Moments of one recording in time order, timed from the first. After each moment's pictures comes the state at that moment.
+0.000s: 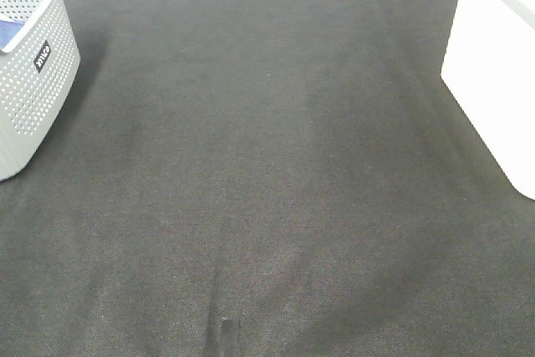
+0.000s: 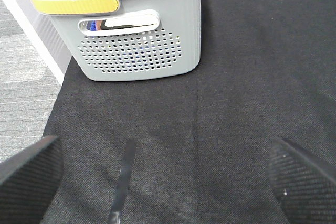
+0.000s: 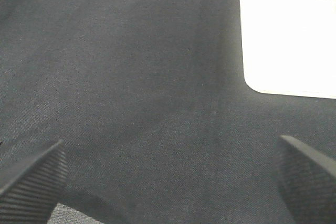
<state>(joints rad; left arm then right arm) 0.04 -0.01 -0.51 0.07 1.05 0.07 0.06 0.00 -0.50 0.10 1.07 -0.10</state>
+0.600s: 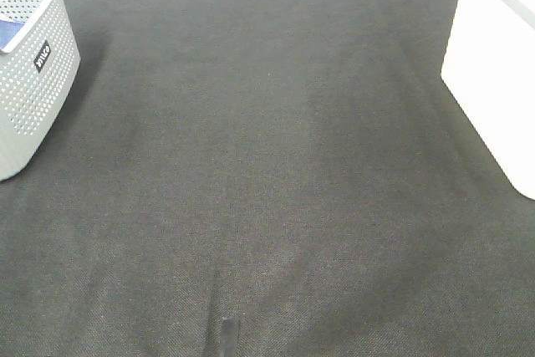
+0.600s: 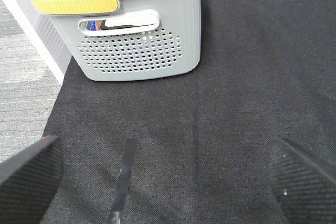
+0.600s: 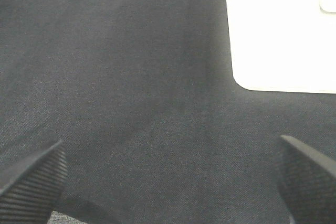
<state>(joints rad) 0.04 -0.01 -0.51 0.07 1.05 0.07 0.01 0.00 -0.50 0.10 1.07 -0.10</state>
